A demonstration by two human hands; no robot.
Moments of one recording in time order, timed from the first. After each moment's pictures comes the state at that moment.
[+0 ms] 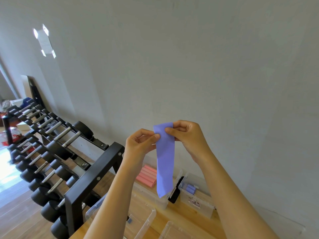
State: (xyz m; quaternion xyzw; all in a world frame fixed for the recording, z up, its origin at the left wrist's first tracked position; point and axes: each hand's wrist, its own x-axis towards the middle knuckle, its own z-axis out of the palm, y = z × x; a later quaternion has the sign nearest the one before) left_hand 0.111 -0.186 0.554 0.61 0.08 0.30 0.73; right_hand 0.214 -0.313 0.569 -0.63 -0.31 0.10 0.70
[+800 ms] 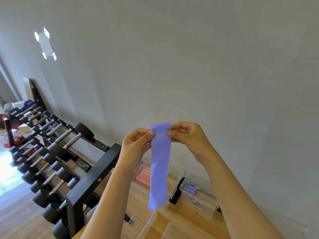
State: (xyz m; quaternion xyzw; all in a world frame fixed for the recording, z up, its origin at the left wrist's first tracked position) left_hand 0.107 -0.181 0.561 0.57 0.06 0.30 0.77; right_hand 0.214 -0.323 0.575 -0.59 -0.33 0.17 0.71
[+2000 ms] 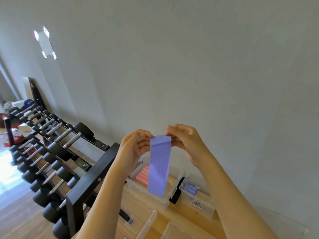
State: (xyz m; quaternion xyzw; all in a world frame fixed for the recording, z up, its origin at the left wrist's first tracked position) left_hand 0.101 -0.168 0.559 0.61 0.02 0.26 0.75; right_hand 0.204 -0.316 0.572 -0.57 -0.33 0.20 0.72
